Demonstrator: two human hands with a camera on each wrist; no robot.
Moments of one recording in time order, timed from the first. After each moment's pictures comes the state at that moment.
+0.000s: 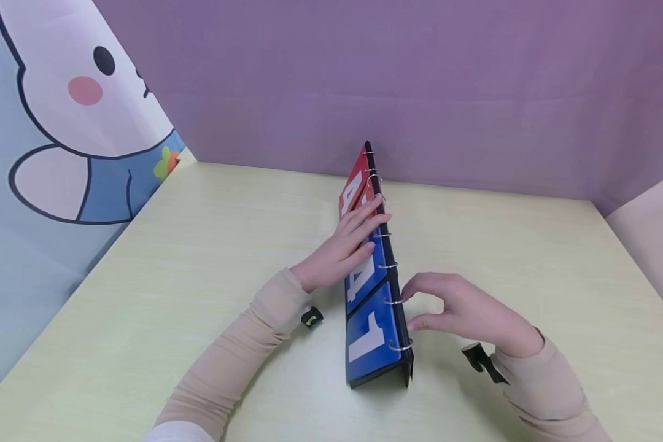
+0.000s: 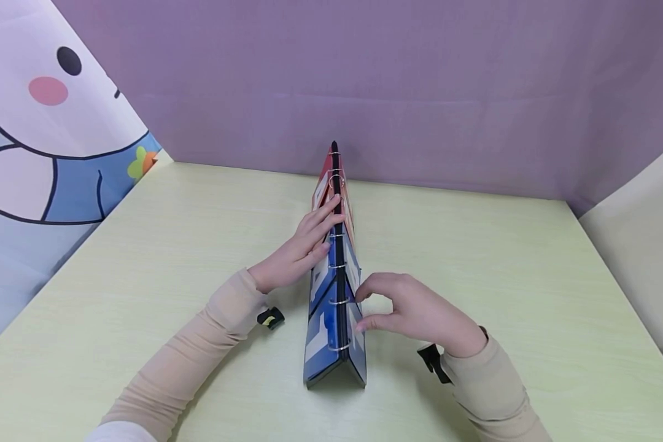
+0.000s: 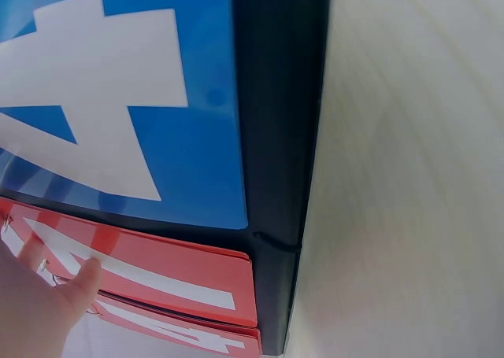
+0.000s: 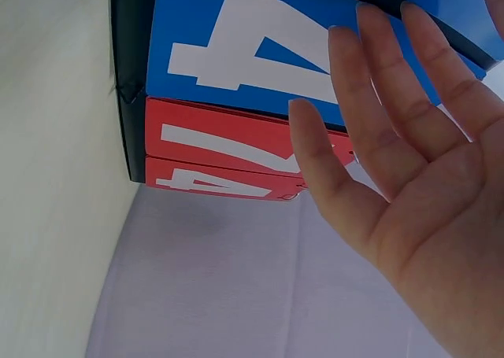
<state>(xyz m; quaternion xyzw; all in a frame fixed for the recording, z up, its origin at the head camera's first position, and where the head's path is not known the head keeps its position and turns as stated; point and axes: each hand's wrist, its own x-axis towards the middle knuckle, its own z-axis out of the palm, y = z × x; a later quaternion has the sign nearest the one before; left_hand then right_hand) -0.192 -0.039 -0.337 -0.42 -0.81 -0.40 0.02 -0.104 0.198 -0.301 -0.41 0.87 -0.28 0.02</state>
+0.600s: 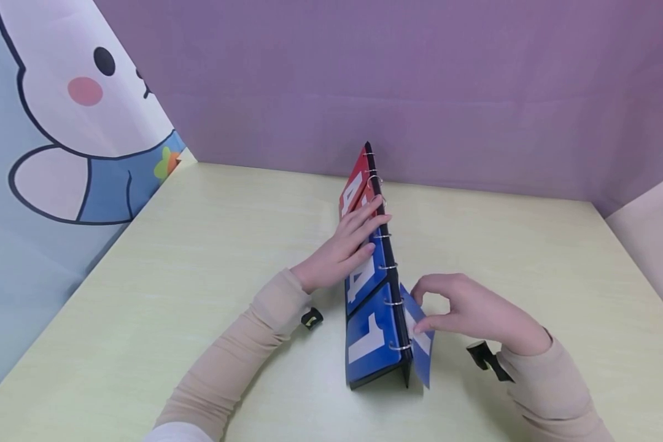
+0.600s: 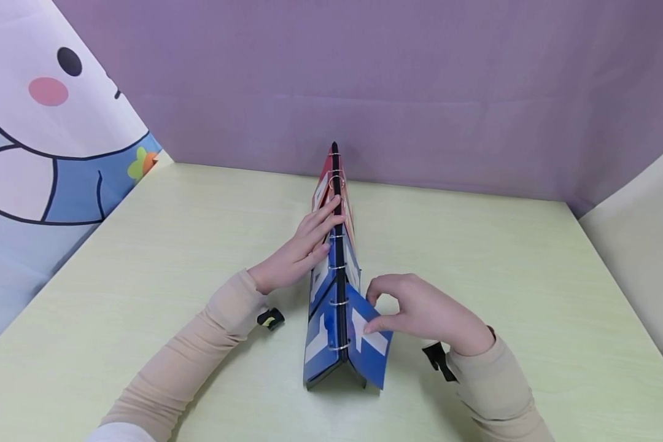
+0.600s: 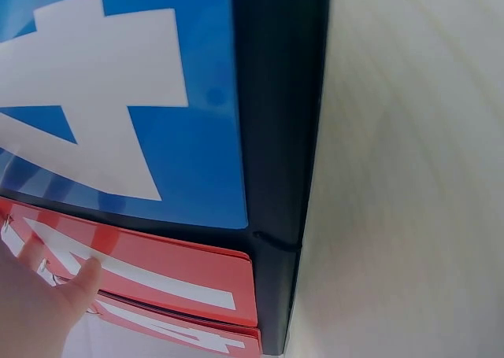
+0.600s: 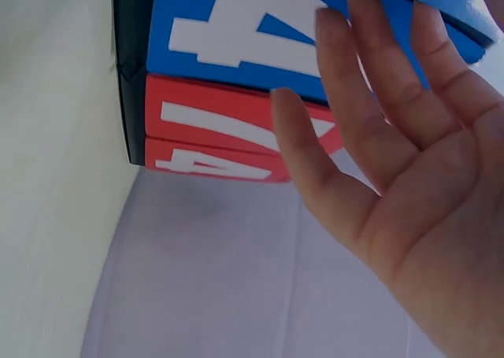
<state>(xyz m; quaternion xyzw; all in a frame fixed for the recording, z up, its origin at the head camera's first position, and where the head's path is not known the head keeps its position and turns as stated) -0.192 -0.038 -0.338 -0.42 -0.81 -0.40 0.02 -0.109 0.206 -0.301 -0.39 0.88 -0.27 0.05</state>
